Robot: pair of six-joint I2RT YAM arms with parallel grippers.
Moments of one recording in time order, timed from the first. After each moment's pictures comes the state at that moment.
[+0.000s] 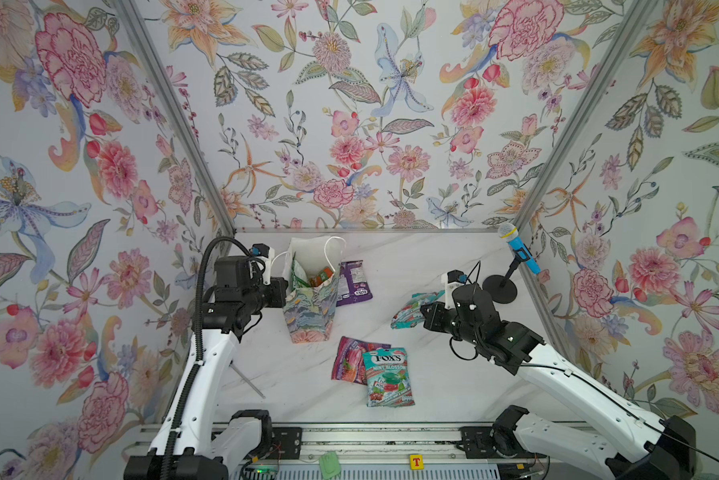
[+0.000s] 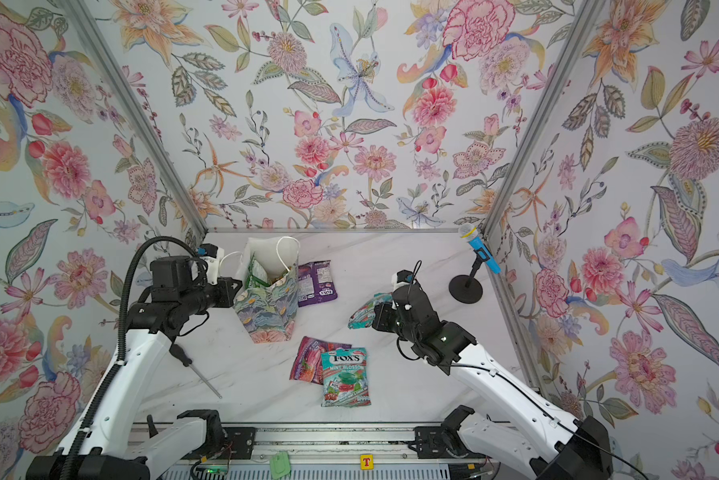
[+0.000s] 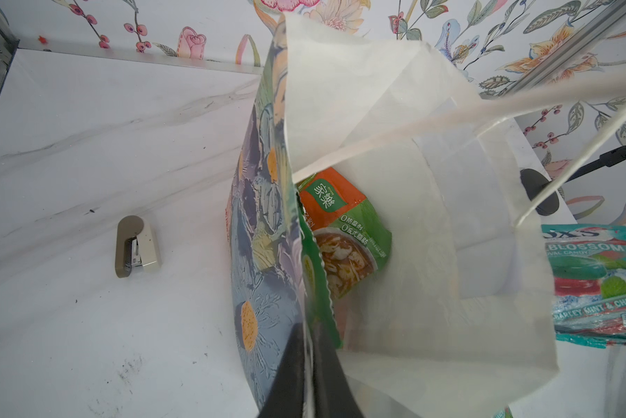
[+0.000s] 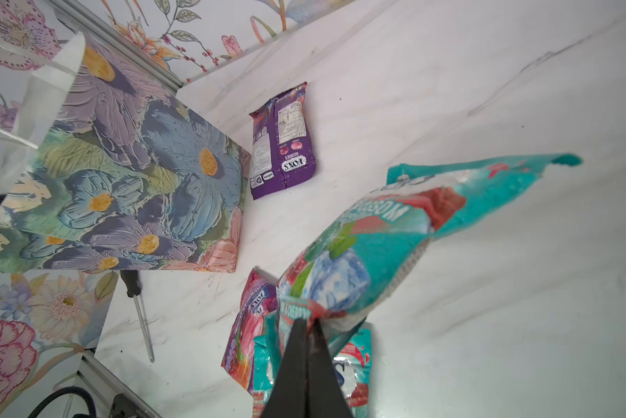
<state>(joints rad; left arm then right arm) -0.01 1.06 1.04 -0.66 0.34 -0.09 0.69 1.05 0.90 -0.43 0.04 0.68</state>
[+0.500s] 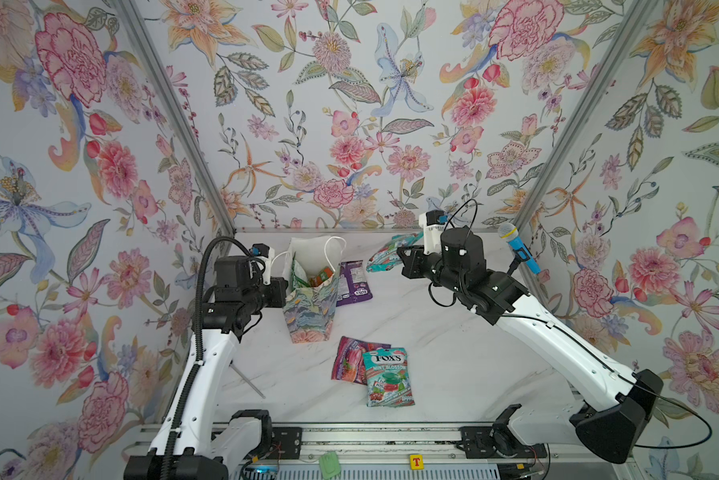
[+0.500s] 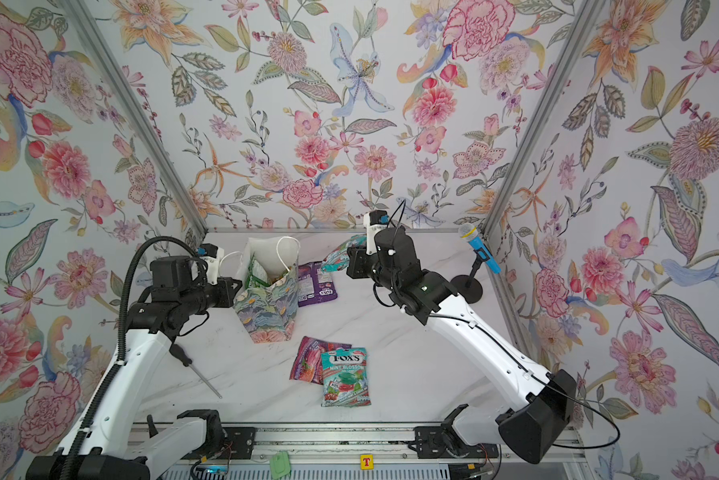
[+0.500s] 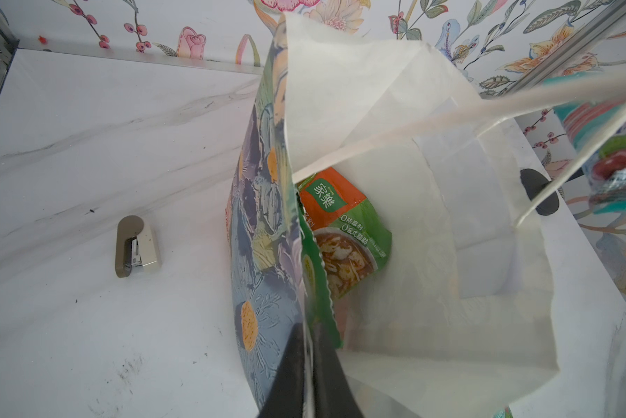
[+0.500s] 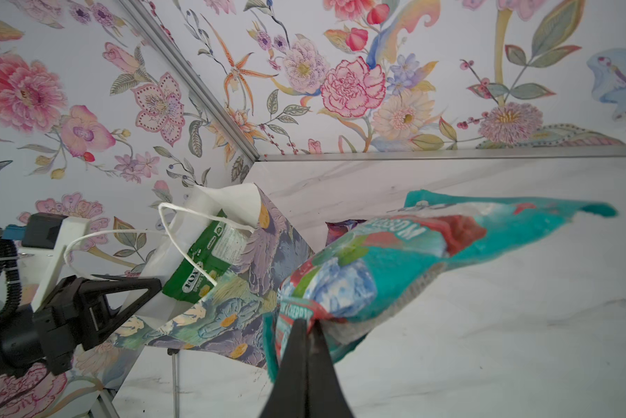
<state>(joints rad) -0.01 1.06 1.04 -0.66 0.34 -0.09 0.71 1.39 1.44 -0.37 0.01 0.47</state>
